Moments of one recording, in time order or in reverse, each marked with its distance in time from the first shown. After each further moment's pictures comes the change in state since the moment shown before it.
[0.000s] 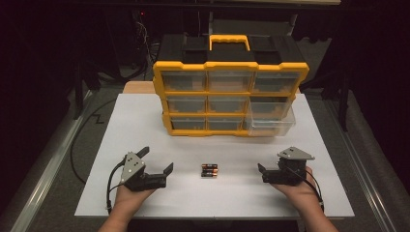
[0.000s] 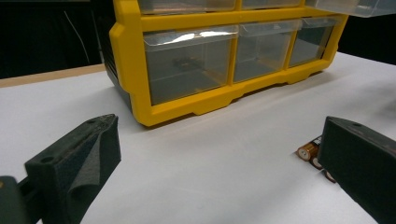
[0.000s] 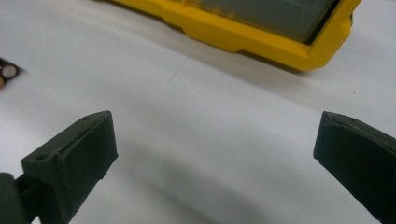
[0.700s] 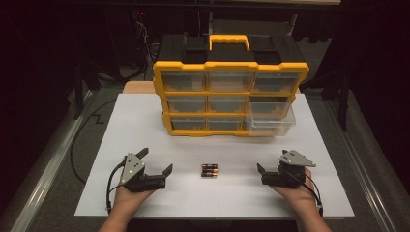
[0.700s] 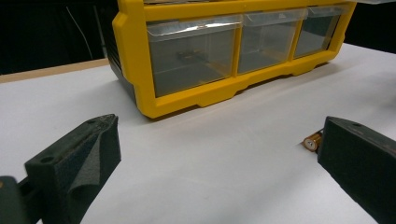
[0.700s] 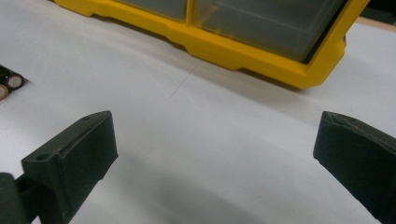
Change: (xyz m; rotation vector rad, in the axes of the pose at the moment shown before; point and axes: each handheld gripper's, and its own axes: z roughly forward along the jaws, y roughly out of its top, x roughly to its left) left arm 0.002 -0.004 -0.001 0.019 0.012 0.008; right arm 0.003 -0.011 0.001 -0.124 -0.011 -0.010
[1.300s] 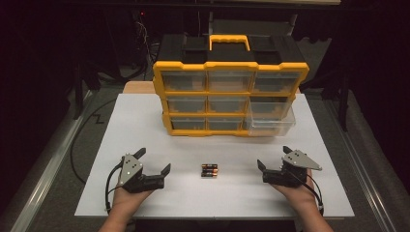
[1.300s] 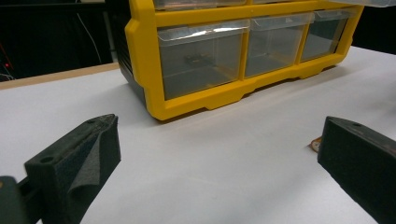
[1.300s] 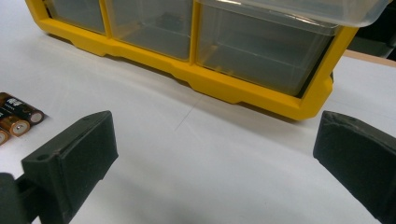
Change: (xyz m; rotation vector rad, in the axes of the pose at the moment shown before) left arm 0.001 -0.001 -0.004 -0.013 0.028 0.010; right arm -0.002 0.004 -0.006 -0.132 0.022 0.010
